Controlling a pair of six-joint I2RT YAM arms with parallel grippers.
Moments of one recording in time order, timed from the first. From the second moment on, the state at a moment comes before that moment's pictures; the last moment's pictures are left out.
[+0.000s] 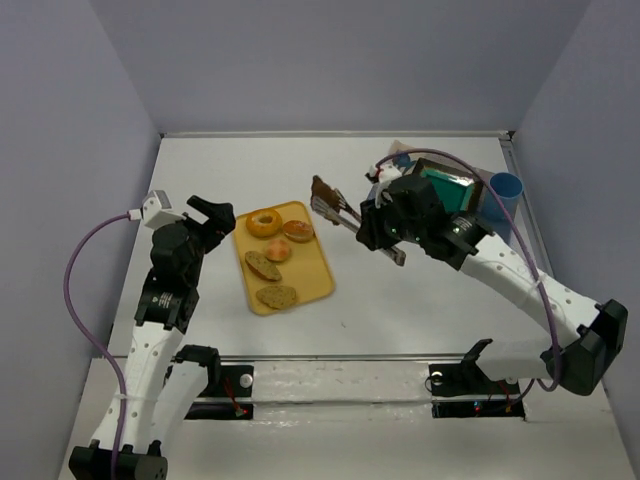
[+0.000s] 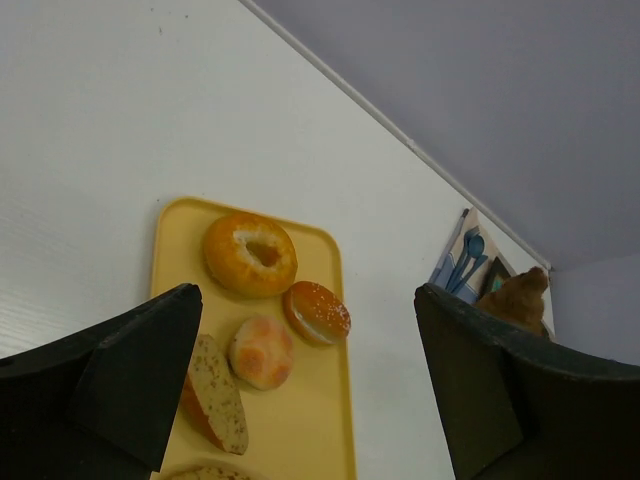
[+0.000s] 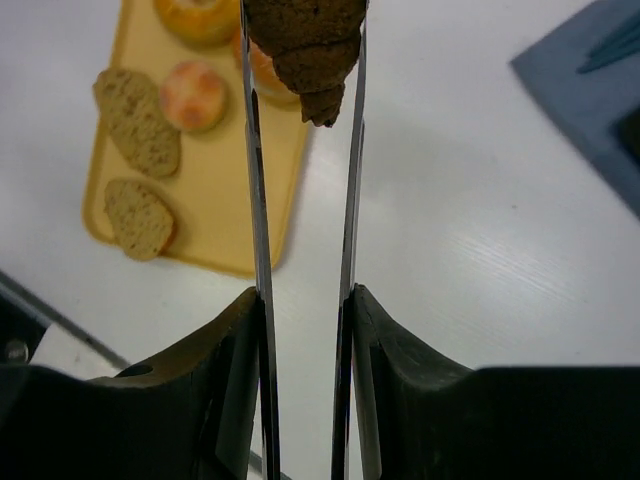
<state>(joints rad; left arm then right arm) -0.14 0.66 0.66 -0.21 -0.18 -0.75 0.75 1.30 1.24 -0.59 0.01 0.25</state>
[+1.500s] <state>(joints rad) -0.18 0.69 0.65 -0.20 -0.19 -0.74 0.51 1.29 1.33 -0.60 -0.20 0.13</state>
